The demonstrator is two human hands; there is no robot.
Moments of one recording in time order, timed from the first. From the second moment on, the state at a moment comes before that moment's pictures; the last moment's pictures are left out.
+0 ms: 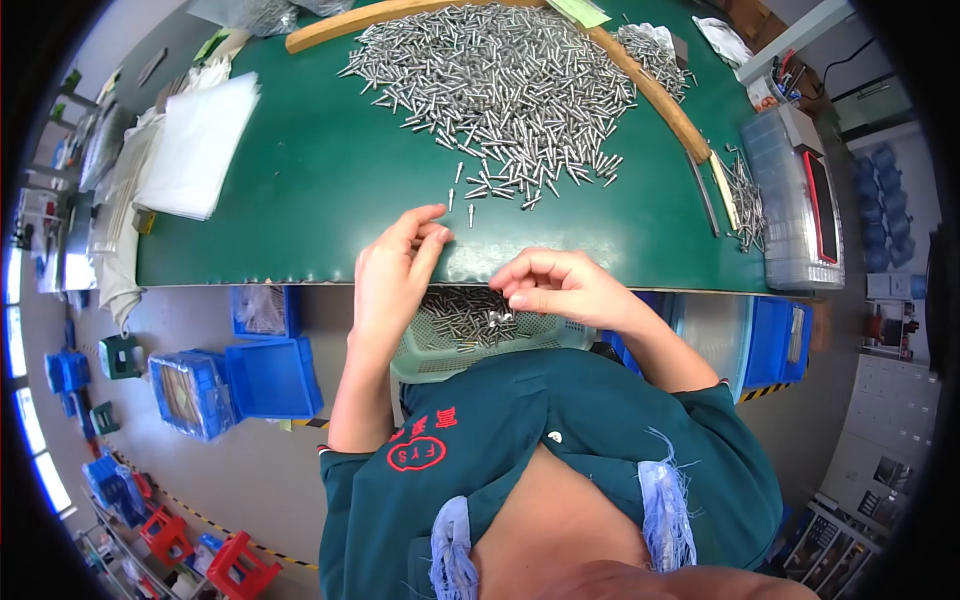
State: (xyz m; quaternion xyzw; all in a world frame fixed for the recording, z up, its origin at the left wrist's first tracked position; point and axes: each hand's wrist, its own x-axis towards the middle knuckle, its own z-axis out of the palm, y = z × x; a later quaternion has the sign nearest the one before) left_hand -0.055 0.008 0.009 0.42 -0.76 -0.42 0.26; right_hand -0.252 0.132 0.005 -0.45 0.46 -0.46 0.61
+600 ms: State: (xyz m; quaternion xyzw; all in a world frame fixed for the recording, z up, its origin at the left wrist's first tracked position) left_hand -0.106 -0.002 0.000 0.35 -0.88 -0.18 0.26; right_hand -0.259 0.116 0.000 -0.66 0.67 -0.32 0.12
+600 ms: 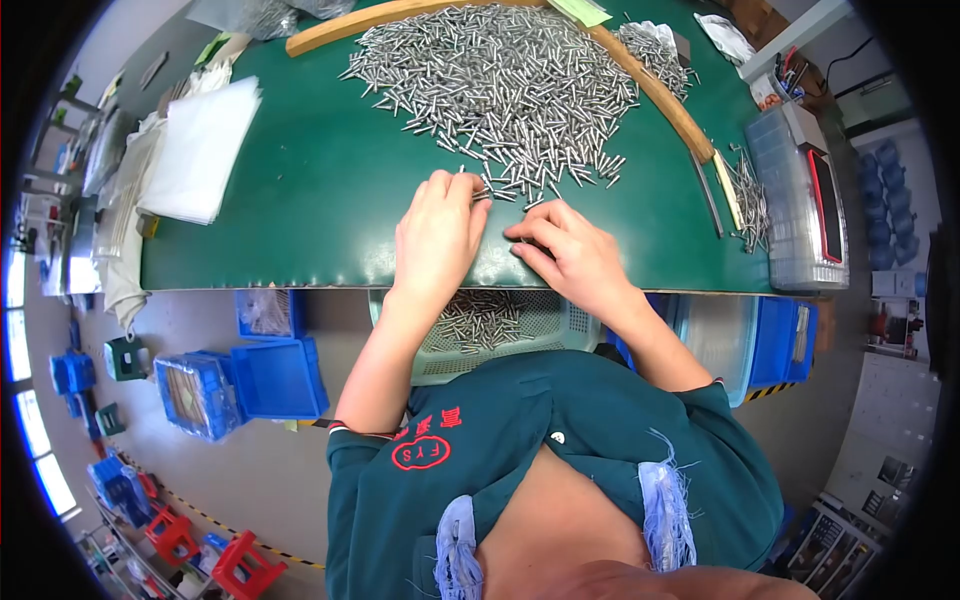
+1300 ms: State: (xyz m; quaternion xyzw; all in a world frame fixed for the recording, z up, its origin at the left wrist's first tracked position) left_hand -0.111 -0.009 0.004 0.37 -0.90 -0.13 0.17; right_hand -0.264 0.113 -0.003 -0.67 0.65 -0.32 0.14
